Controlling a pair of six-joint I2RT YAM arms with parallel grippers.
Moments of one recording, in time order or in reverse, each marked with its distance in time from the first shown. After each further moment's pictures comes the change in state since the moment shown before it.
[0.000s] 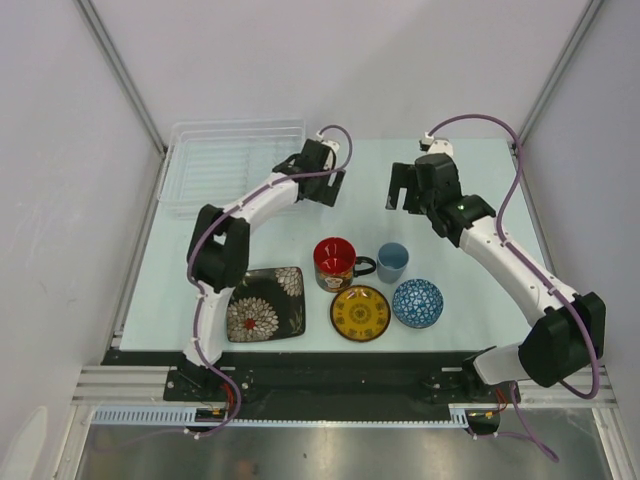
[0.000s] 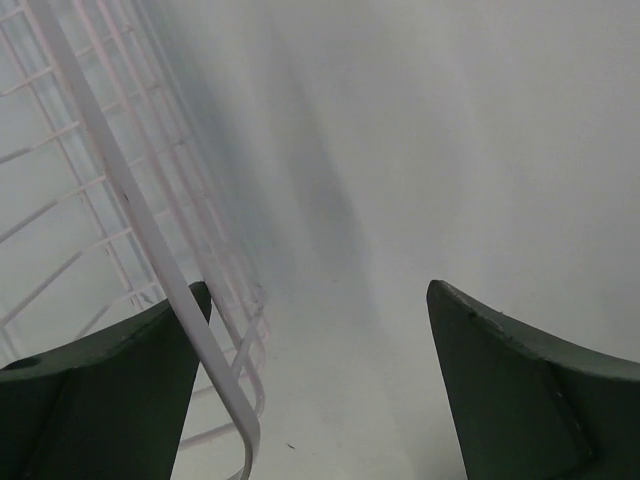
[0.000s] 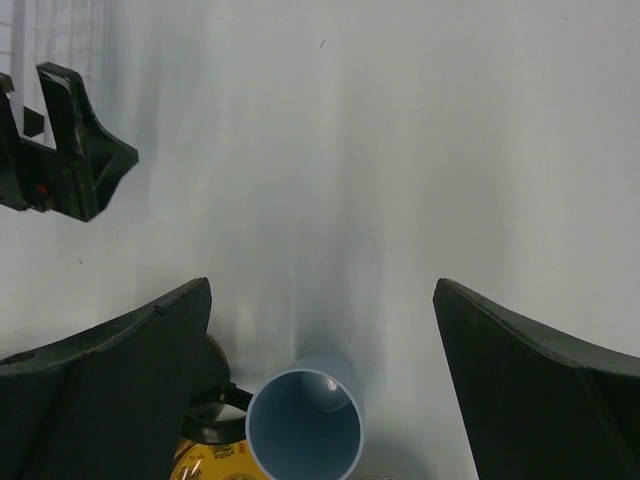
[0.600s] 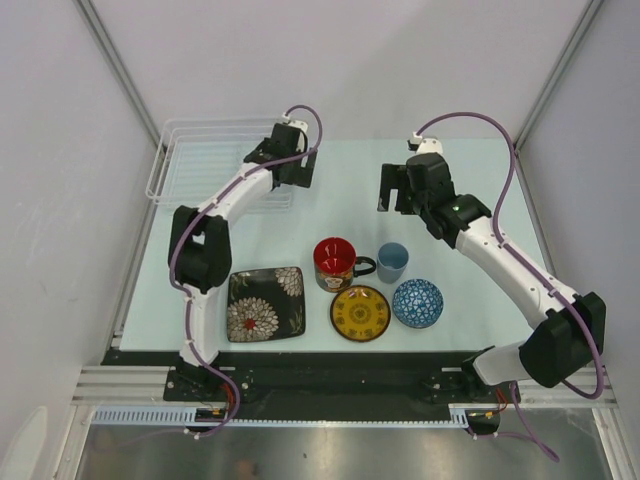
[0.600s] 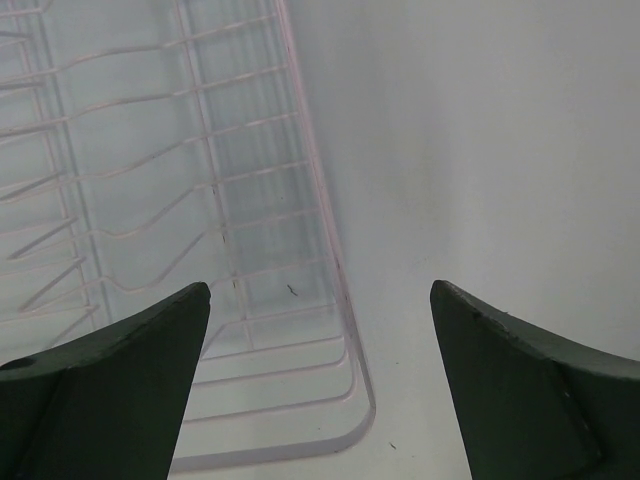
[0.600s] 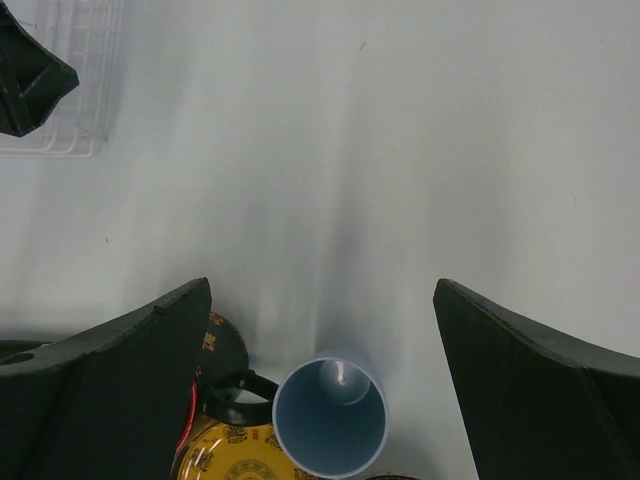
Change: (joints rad) left arm 0.114 -0.091 -0.003 0.000 -0.056 -0.002; right arm 0.055 0.001 0.034 -0.013 -0.001 -0.023
